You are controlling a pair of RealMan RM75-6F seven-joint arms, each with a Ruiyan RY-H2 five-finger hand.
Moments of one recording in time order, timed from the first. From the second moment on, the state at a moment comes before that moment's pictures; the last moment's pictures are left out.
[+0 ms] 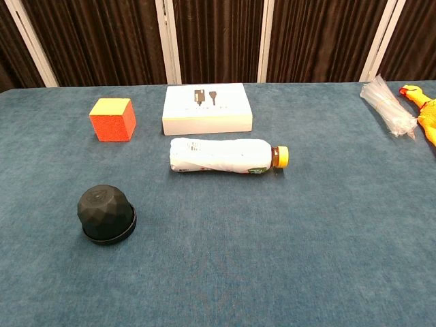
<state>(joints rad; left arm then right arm) 0.06 -1.05 -0.09 -1.80 1.42 1.64 0.04 0.03 -1.06 0.06 -1.66 -1.47 1.51 -0.20</state>
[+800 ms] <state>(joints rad) 0.00 -1.10 -0.05 -1.74 1.52 1.55 -0.06 0.03 -1.05 0.05 -1.69 -1.46 1.49 -0.19</state>
